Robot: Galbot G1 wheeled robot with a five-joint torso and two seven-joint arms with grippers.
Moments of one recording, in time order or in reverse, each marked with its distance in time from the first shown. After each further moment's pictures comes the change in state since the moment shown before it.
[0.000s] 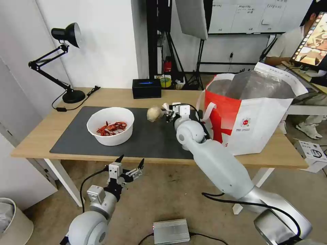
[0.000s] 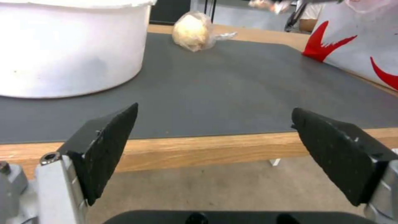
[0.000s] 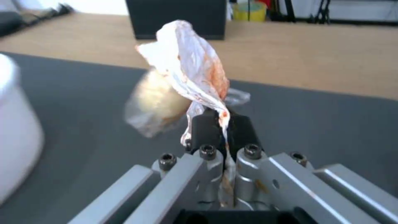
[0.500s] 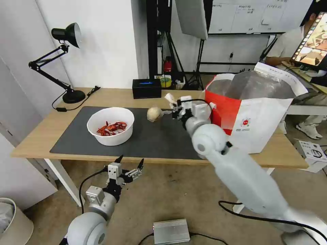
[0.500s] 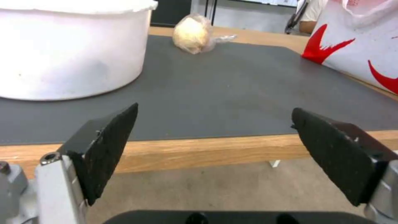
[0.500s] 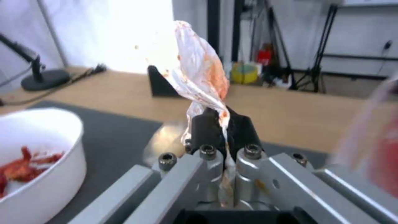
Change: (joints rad) left arm 0.010 -0.004 -0.005 -0.013 0.002 0.001 -0.002; right arm -0.084 -0.192 0.108 0.343 0.028 -0.002 -0.012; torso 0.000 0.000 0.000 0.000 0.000
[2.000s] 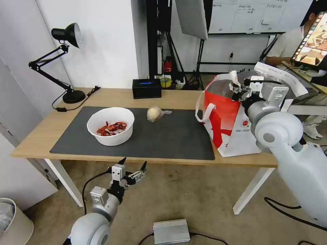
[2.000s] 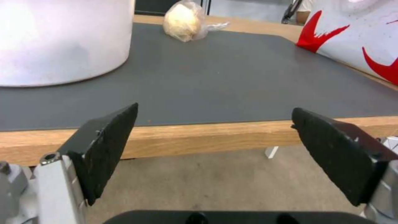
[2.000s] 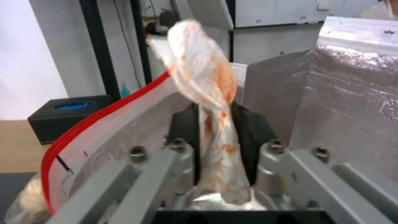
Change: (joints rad) left arm -0.010 -0.009 0.032 0.006 0.016 0.028 -0.004; right arm -0.100 -0.243 0.327 0.095 0.169 -0.014 0.098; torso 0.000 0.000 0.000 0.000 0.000
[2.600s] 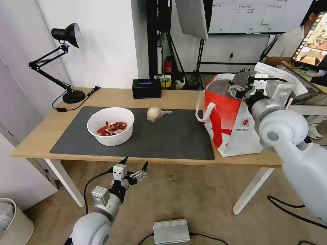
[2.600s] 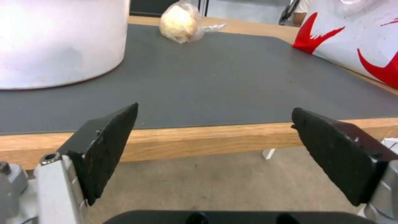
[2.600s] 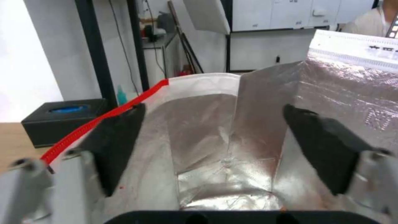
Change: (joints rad) left arm -0.007 0.001 0.009 -0.001 -0.002 -0.001 0.000; right arm 0.011 -0.015 0.009 -0.001 -0.001 -0.008 -0.009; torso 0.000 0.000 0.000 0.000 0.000
